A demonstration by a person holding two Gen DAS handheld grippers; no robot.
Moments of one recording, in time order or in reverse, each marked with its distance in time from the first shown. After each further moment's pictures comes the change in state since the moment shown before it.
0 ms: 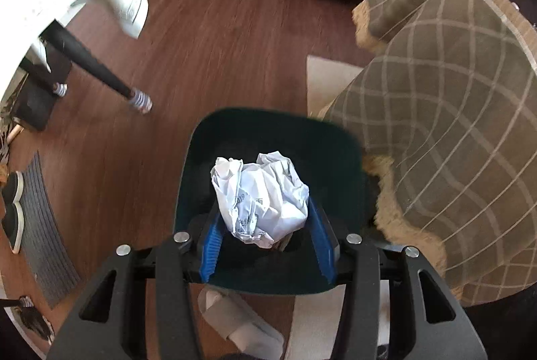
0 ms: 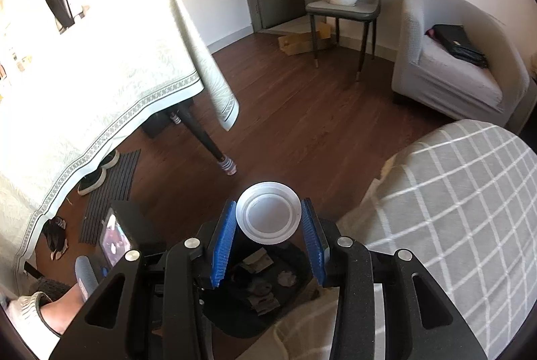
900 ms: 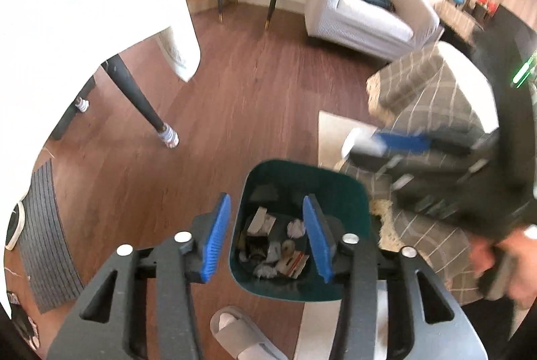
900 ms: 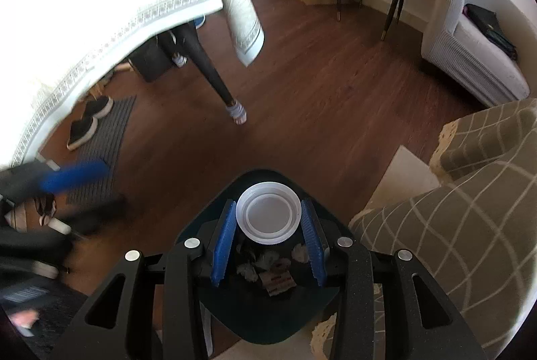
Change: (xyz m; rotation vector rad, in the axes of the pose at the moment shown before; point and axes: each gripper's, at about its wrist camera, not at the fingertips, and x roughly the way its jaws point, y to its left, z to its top) left arm -0.096 0.061 -0.003 -0.087 -0.246 -0.034; right arm 0.118 0.054 -0.031 -0.076 0.219 -0.015
